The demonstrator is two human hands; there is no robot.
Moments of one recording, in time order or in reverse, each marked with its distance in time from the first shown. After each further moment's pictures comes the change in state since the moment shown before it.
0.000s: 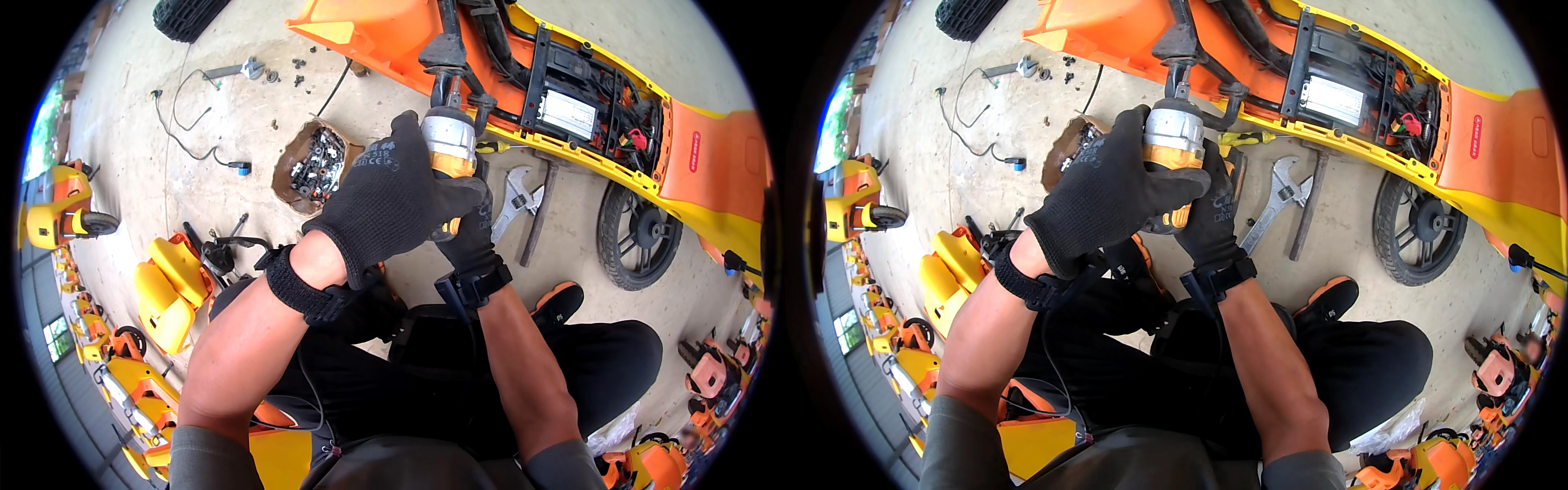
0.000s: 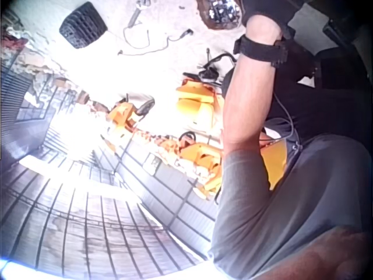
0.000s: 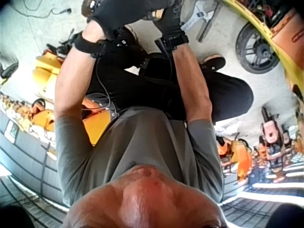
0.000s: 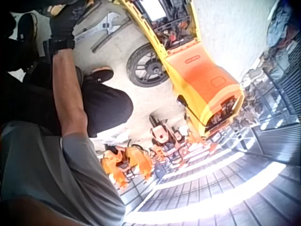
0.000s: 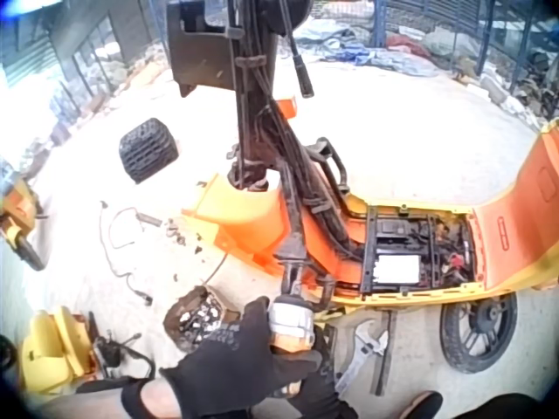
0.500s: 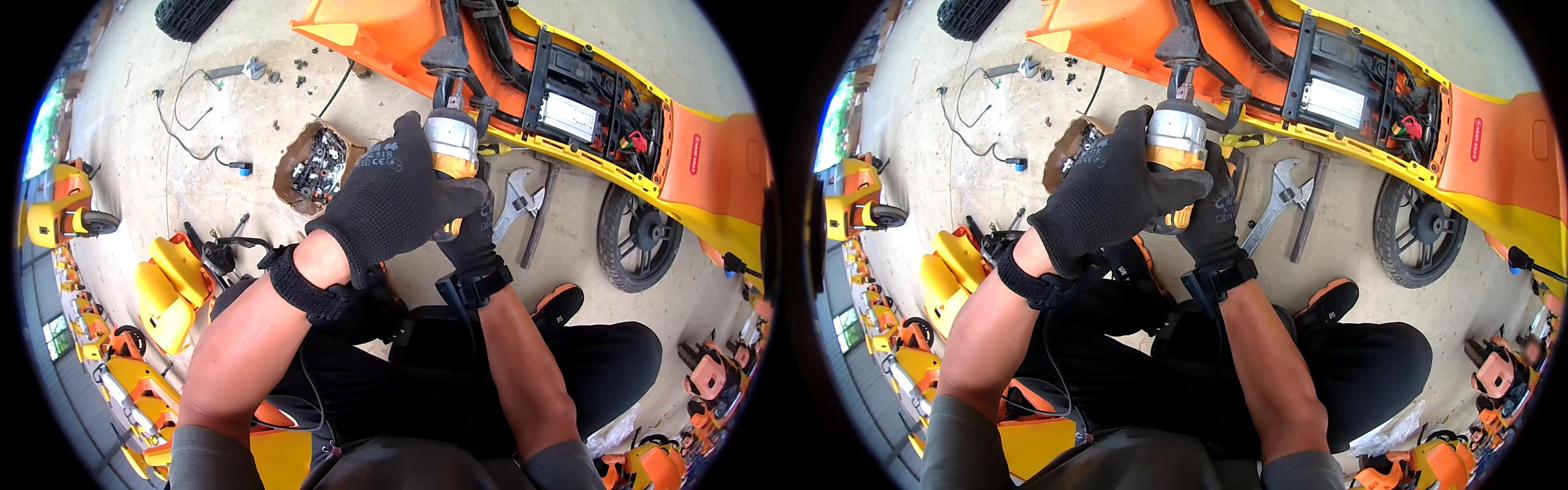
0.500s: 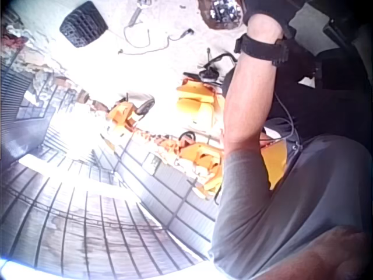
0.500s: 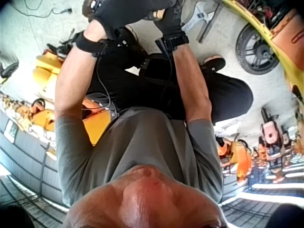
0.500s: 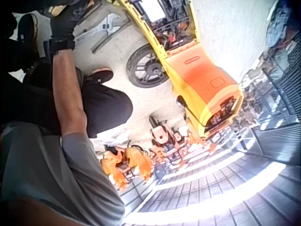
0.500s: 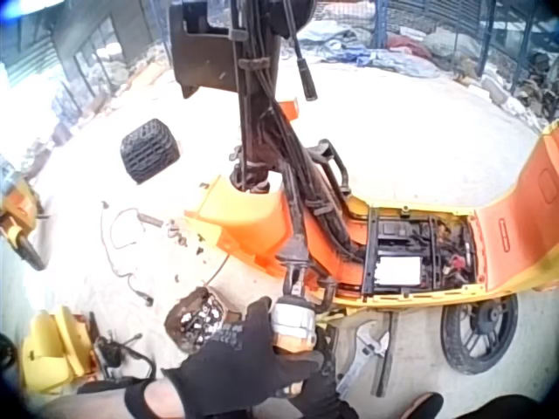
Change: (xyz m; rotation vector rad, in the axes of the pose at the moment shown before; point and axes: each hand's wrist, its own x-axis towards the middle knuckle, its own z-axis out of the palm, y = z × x) left_hand 0.000 0.005 -0.003 0.020 0.000 -0.029; right_hand 0.000 -0.002 0.006 0.076 0.015 0.008
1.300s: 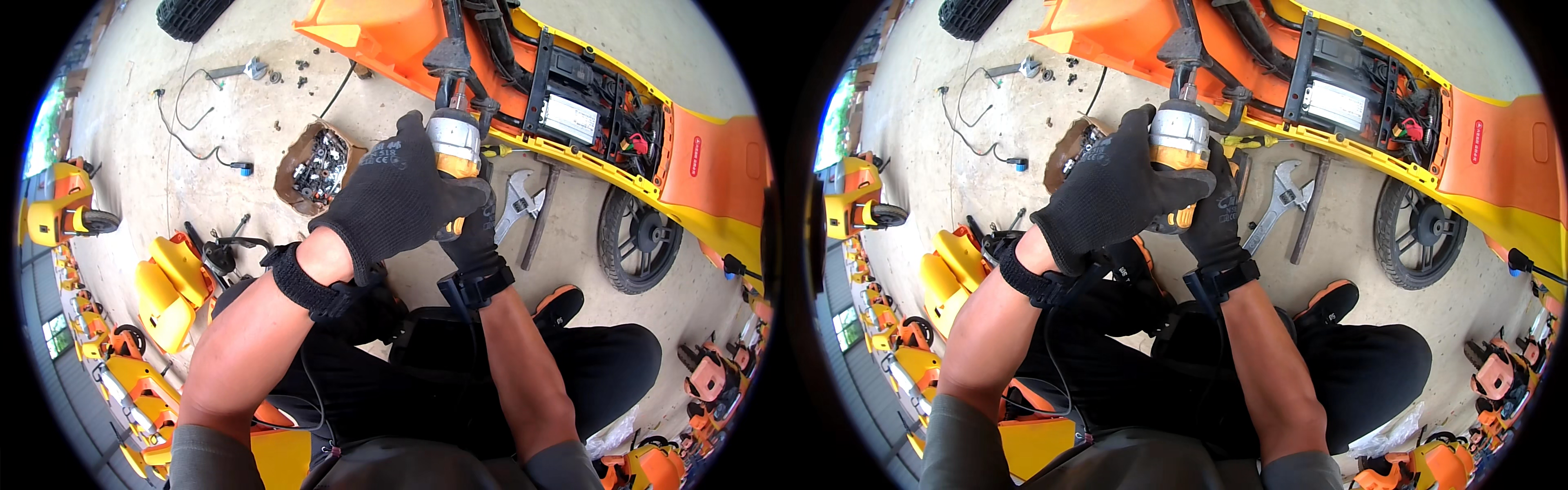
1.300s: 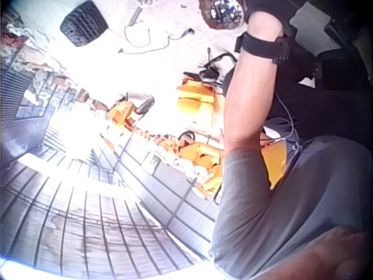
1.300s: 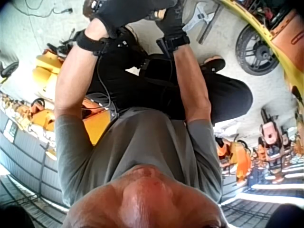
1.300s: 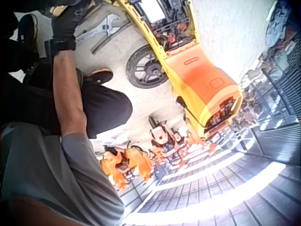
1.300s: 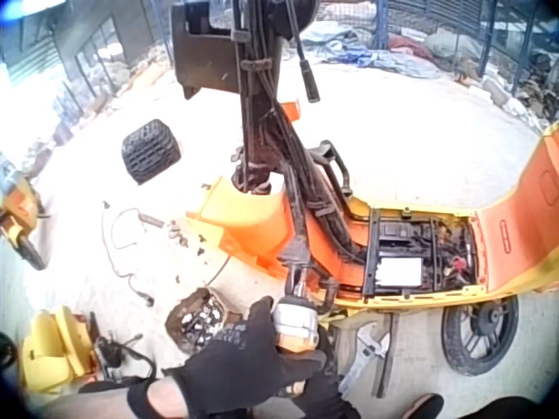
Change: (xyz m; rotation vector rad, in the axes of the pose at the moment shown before) left_hand 0.004 -0.007 0.002 -0.030 -0.018 0.068; right_hand 0.001 0.002 -0.007 -0.232 0.043 -0.082
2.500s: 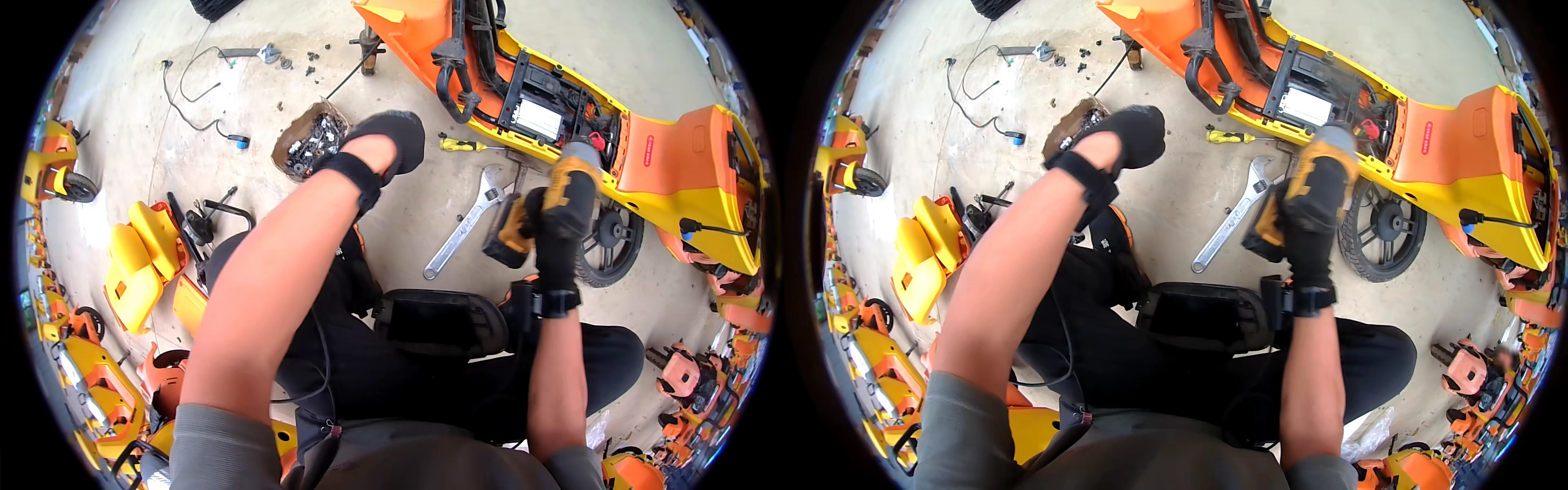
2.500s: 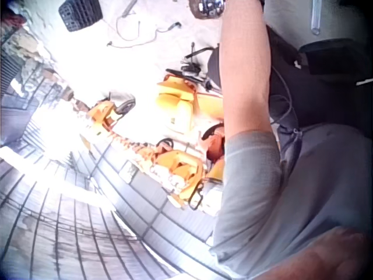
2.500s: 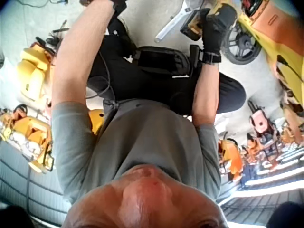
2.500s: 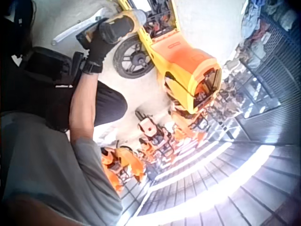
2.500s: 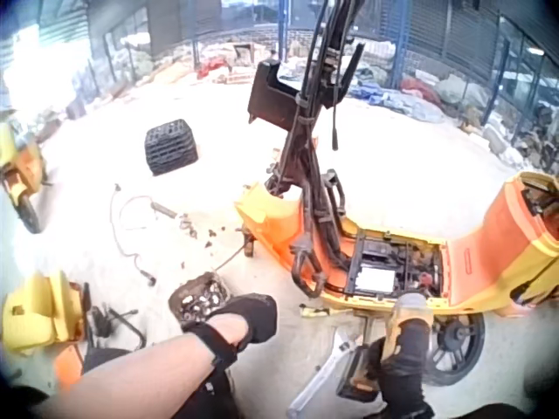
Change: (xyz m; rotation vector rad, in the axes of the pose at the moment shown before) left_hand 0.001 -0.021 0.010 0.502 -0.164 -0.039; right_hand -0.140 -0.140 -0.007 -1.622 0.312 -0.536
